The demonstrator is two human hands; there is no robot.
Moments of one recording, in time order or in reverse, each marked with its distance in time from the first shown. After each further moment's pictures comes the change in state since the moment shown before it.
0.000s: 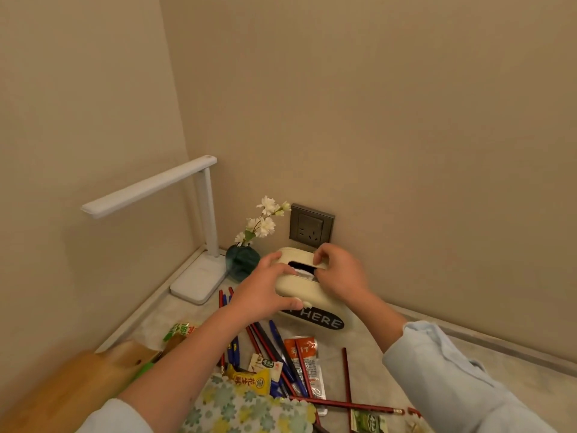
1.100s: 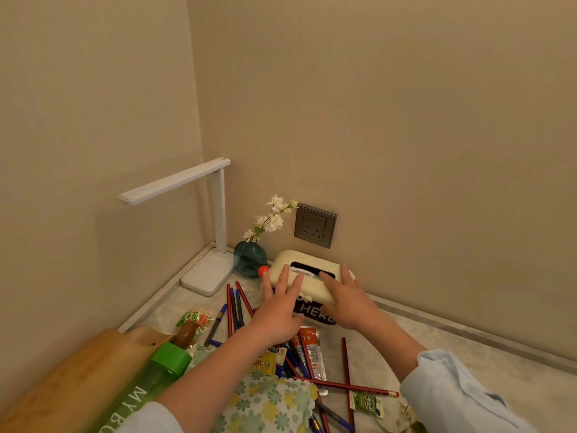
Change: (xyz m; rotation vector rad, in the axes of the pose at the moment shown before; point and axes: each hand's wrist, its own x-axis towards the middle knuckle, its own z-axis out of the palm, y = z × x) left_hand -0.041 0.011 0.045 0.178 -0.108 -0.063; right_hand -0.061 0.018 0.003 -0.334 -0.336 0.070
